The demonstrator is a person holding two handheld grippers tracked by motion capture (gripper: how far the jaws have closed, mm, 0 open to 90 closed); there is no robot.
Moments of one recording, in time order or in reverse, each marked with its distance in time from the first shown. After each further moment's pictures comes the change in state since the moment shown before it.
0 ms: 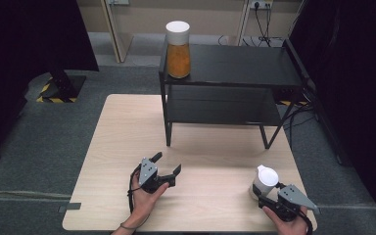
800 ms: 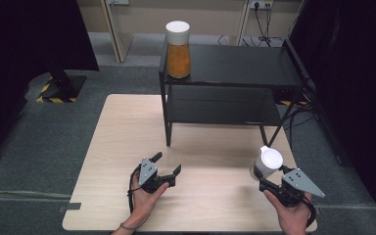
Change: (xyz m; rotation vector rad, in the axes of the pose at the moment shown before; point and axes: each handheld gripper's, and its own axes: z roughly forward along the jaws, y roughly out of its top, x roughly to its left) left arm 0.000 0.000 0.000 -0.001 0.000 -0.003; right arm 0.006 0.050 -0.001 -0.134 -0.032 -0.022
